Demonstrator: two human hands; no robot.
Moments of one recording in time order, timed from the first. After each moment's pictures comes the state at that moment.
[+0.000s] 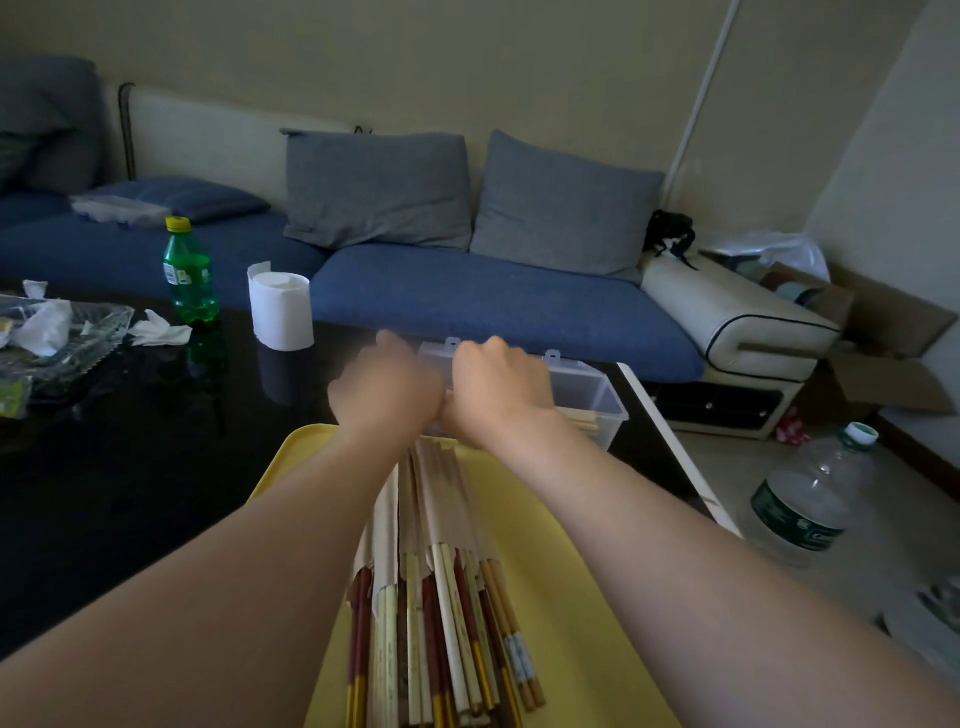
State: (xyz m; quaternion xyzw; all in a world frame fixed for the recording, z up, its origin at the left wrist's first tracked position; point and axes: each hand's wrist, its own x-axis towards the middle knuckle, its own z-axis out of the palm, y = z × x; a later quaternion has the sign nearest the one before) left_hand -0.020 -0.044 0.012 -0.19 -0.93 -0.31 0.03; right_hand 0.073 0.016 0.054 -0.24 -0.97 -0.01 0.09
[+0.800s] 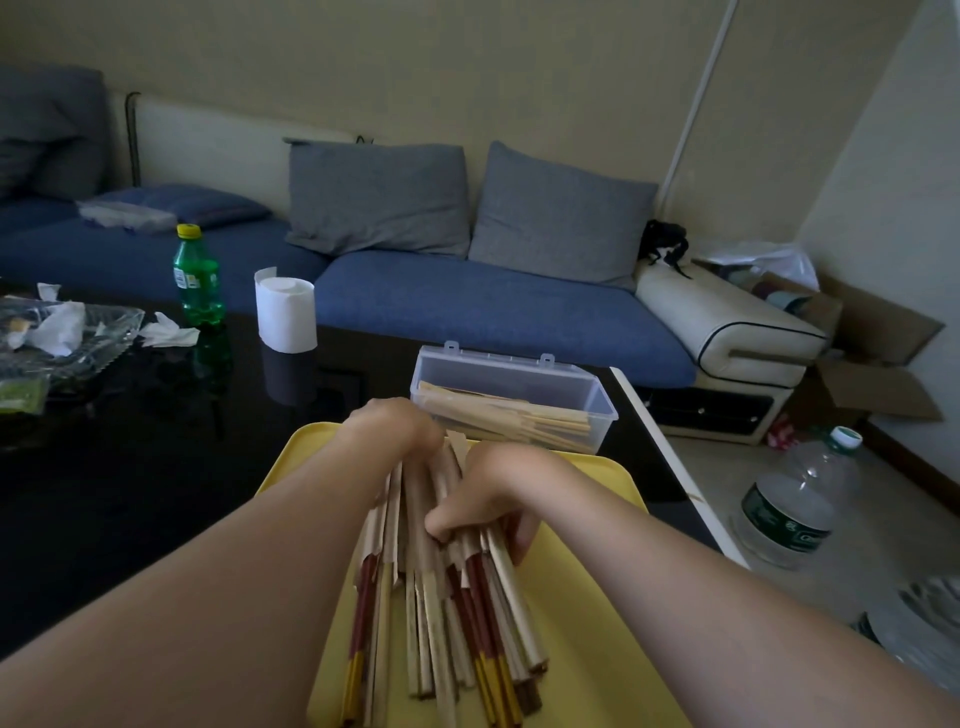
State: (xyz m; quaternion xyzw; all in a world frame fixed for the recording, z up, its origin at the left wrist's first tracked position) left_hand -0.006 -0.061 0.011 -0.22 -0.94 -0.16 -0.20; right_hand 0.107 -0.003 0.032 -0.34 -0.87 0.23 -0.28
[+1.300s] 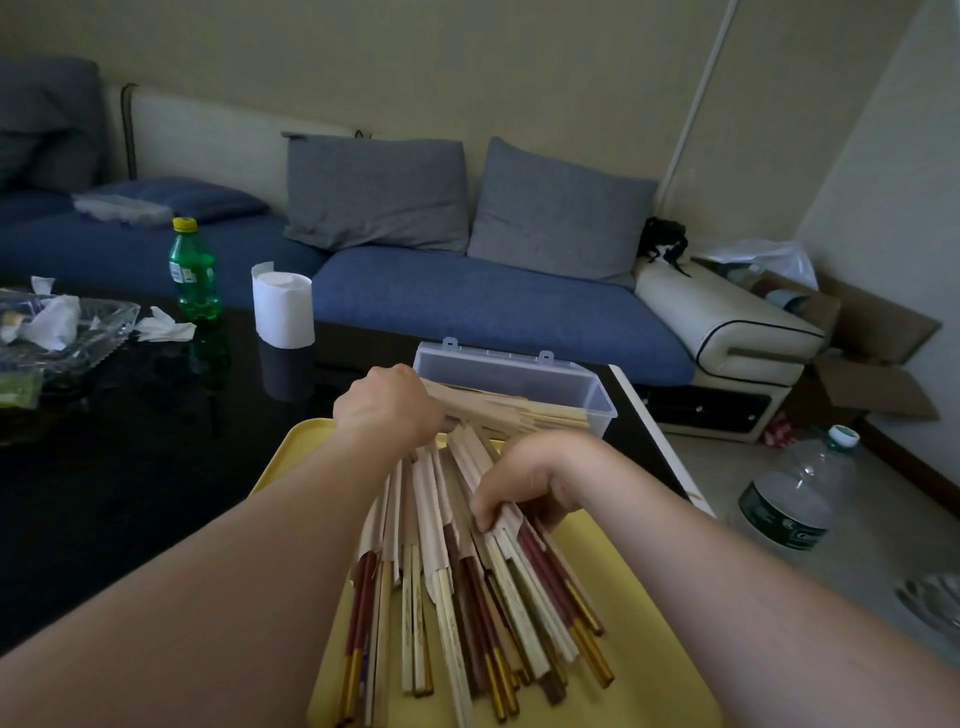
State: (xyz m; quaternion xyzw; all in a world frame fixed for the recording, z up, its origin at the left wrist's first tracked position) left_hand -0.012 -0.058 0.007 -0.24 -0.95 -0.21 -0.05; right_hand 0.116 0.037 0.022 -0.38 -0.83 0.31 -0.26
